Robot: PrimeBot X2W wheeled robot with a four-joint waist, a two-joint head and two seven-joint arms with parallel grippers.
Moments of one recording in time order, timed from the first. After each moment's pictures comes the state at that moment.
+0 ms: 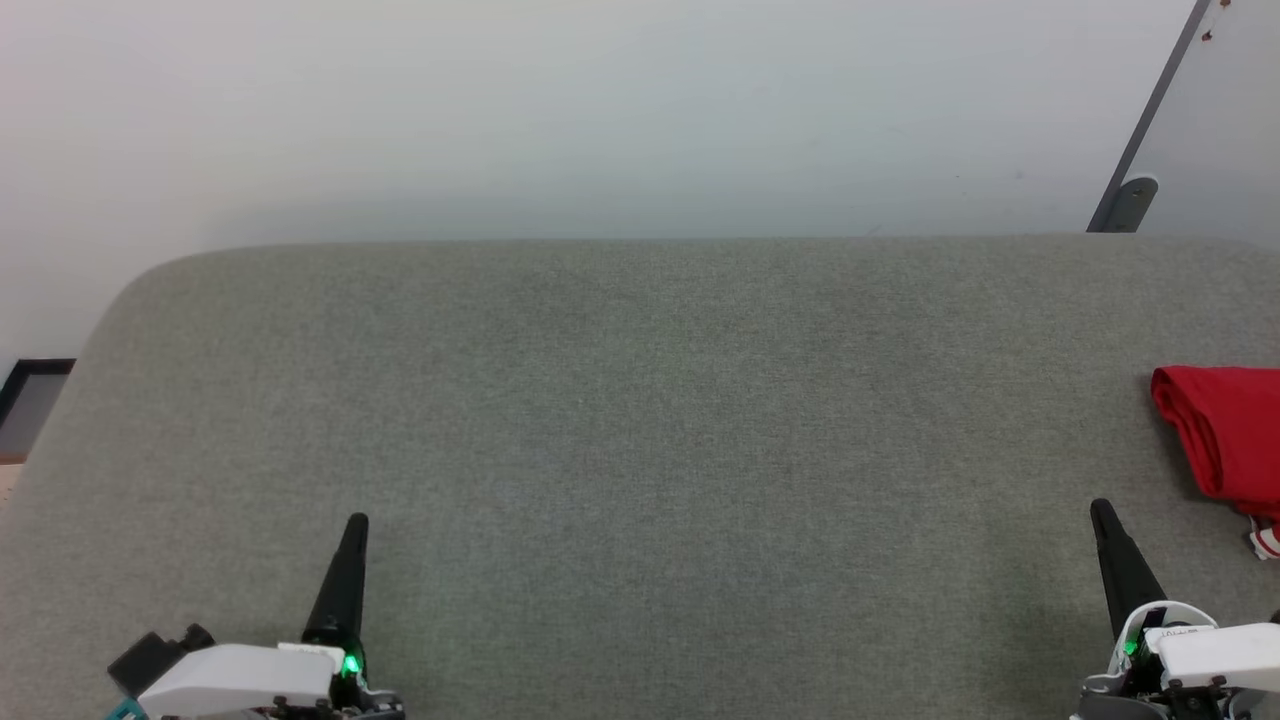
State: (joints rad) left arm -0.06 0.08 0.08 0.22 -1.44 -0.13 0.04; right arm -0.07 -0.07 -0.11 0.22 1.43 0.13 0.08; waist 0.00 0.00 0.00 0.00
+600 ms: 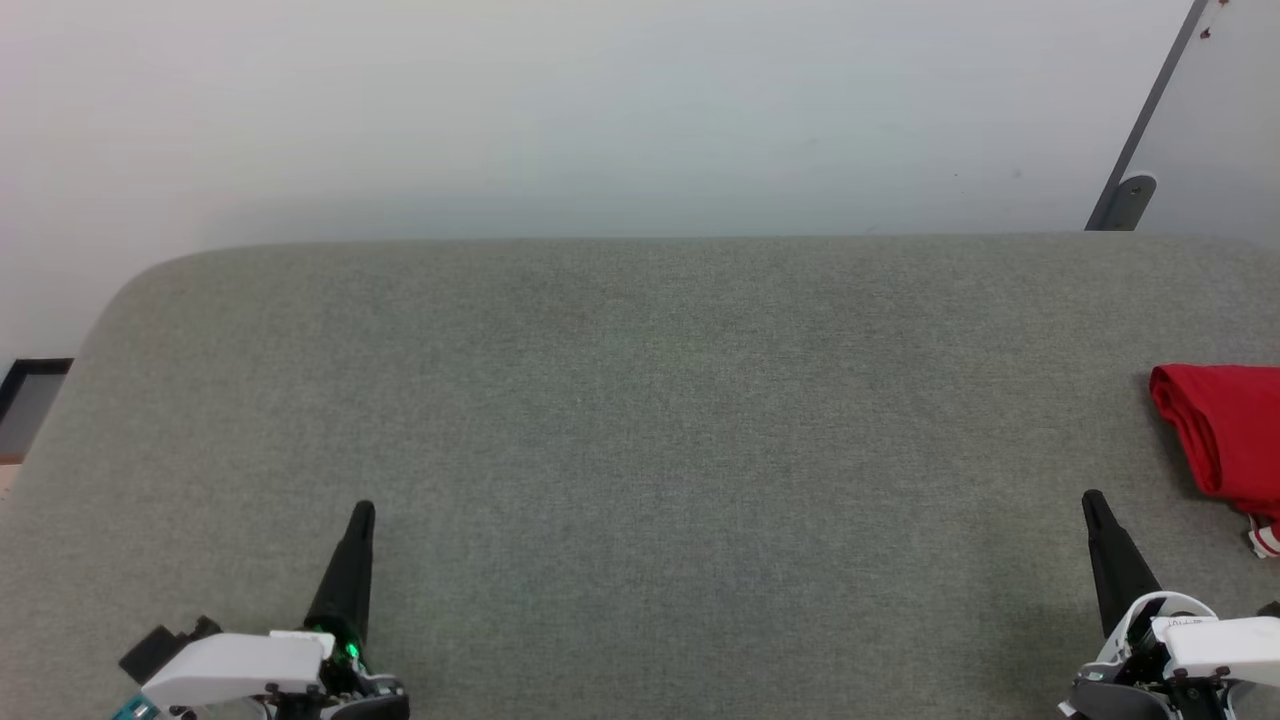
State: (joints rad) left arm -0.09 0.07 0.09 0.24 -1.56 -0.13 0.08; right arm -0.09 -0.06 -0.11 0.24 1.55 0.13 0.10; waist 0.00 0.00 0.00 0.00
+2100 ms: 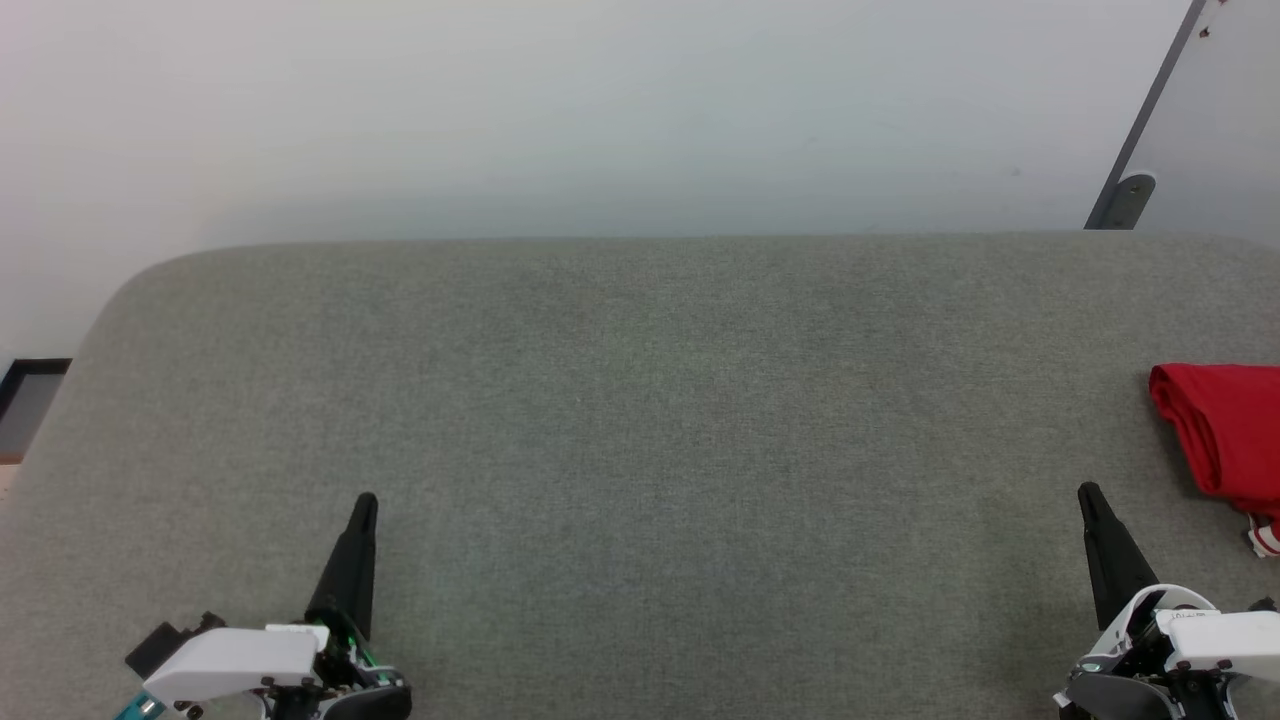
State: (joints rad) left arm -0.10 0.06 0.10 0.25 -1.62 -0.13 0.11; right arm -0.11 -0.05 -0.12 0.25 1.61 0.13 0.11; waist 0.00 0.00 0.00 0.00
